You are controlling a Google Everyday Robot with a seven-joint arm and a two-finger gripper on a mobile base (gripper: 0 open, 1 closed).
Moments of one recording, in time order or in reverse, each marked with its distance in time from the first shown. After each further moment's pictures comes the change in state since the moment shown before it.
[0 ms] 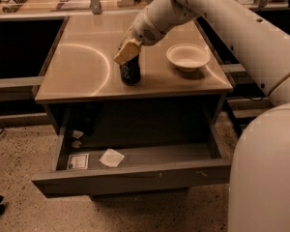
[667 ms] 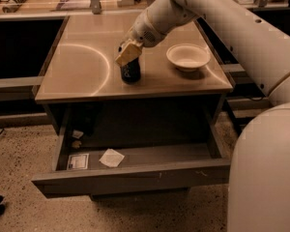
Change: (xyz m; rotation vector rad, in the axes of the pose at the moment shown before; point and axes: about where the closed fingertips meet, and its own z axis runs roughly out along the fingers) arm 0.000 0.000 0.000 0.000 0.000 0.000
